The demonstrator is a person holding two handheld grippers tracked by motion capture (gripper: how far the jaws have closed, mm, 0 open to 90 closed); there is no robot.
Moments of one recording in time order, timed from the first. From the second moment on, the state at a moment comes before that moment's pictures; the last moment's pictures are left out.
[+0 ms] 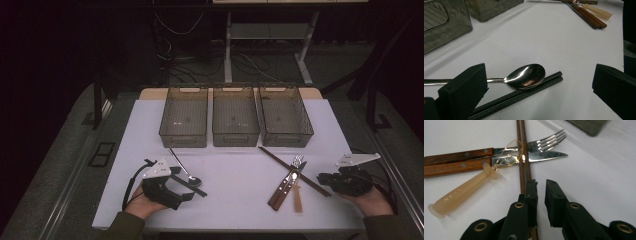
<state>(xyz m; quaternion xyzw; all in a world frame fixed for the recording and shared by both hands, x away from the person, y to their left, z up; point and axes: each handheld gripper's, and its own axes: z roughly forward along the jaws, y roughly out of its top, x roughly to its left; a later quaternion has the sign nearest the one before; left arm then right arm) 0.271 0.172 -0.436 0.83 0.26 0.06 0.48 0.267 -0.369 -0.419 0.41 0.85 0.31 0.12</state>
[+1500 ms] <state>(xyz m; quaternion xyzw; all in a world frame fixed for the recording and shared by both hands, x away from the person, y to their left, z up) 0.270 0.170 -0.436 0.84 0.26 0.06 0.48 0.291 -0.347 -0.438 0.38 0.87 0.29 0.11</state>
